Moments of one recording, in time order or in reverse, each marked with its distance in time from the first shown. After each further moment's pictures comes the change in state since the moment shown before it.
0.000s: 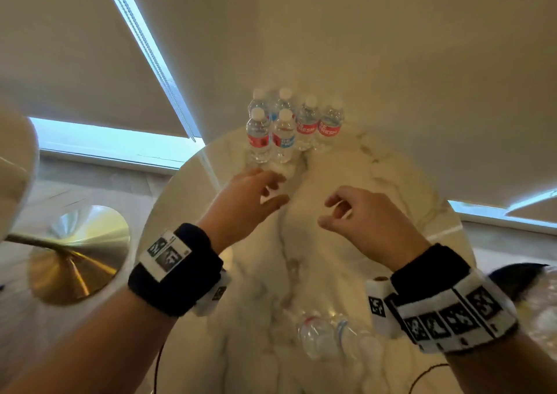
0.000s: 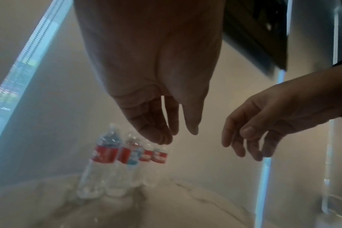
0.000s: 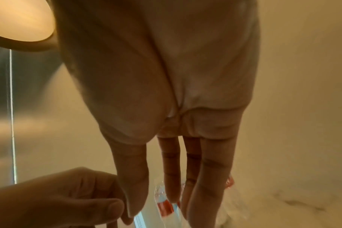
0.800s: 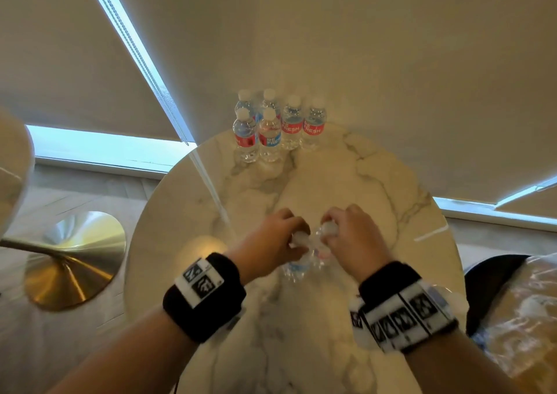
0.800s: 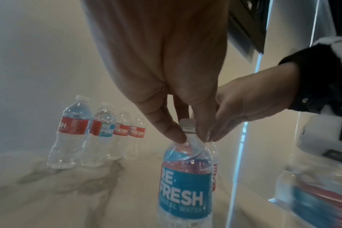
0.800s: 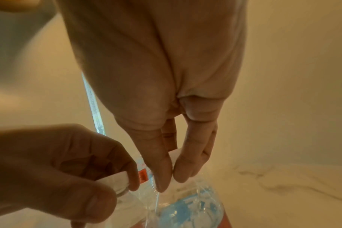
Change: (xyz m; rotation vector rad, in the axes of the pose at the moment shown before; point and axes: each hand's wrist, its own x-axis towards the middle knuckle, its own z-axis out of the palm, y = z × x) left_hand -0.035 0.052 0.059 -0.013 -0.312 0.121; right_hand -0.014 0.055 0.044 -0.096 0.074 0.031
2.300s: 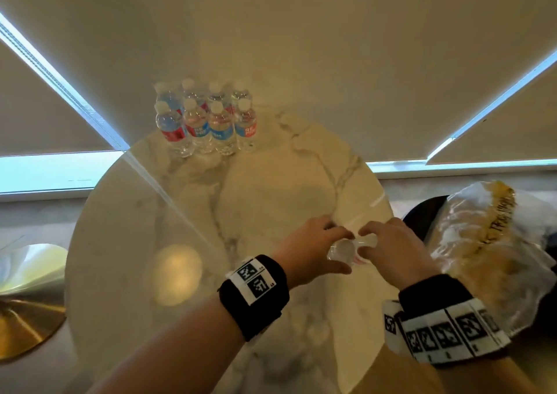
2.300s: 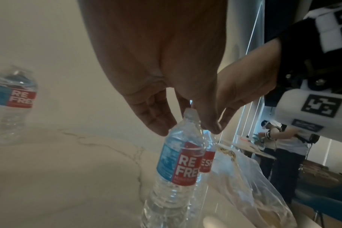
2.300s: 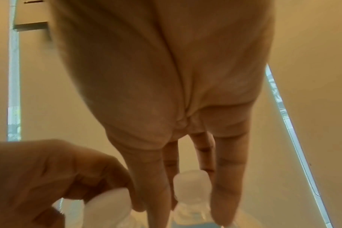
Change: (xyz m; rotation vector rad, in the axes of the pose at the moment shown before) left_hand 0.042 0.119 0.111 0.019 -0.163 0.286; right_hand -0.110 0.124 -0.047 -0.095 -0.014 0.412
